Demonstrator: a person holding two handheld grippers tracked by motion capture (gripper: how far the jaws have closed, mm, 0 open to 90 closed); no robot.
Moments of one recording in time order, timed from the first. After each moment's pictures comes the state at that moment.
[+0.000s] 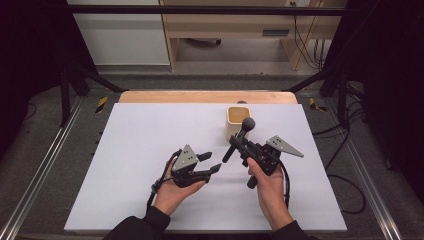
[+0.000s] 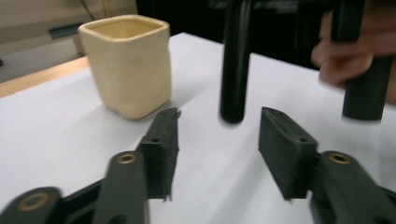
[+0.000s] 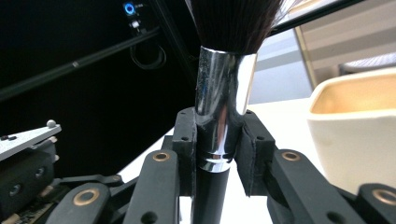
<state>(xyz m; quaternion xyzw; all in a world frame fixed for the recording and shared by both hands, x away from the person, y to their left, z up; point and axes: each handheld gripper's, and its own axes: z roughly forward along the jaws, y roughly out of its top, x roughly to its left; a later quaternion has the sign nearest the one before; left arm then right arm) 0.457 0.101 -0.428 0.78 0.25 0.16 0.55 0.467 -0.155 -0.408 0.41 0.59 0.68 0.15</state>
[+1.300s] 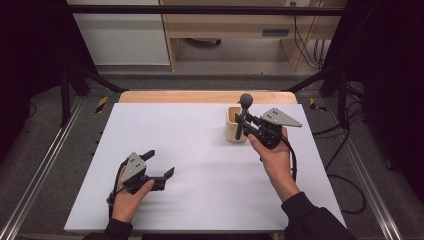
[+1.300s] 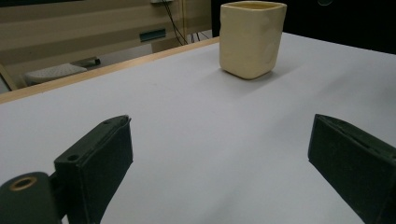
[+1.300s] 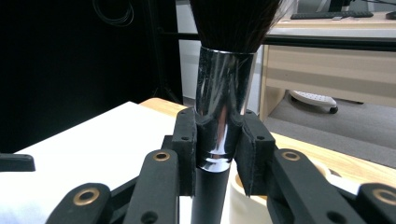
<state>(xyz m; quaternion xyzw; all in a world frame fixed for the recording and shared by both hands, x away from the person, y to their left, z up) 0.446 0.226 -0.458 0.73 0.32 0.26 0.54 0.512 -0.159 -0.356 0.36 0.67 0.59 0.27</state>
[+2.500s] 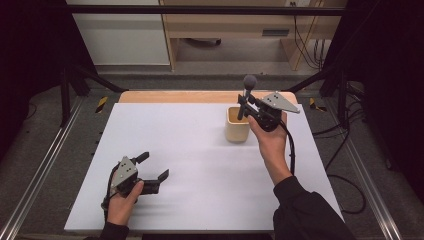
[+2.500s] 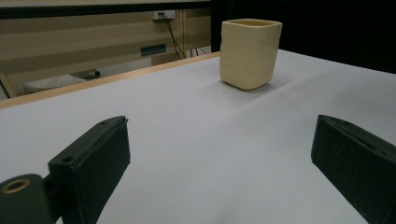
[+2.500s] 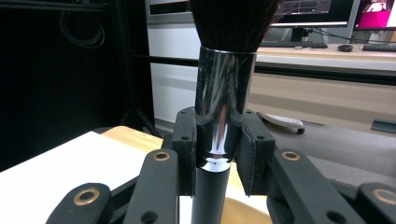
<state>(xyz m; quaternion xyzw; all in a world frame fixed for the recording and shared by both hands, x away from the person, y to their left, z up) 0.437 0.242 -0.461 0.71 0.32 0.26 0.57 0.551 -0.157 -0.341 0.37 0.63 0.60 0.33</state>
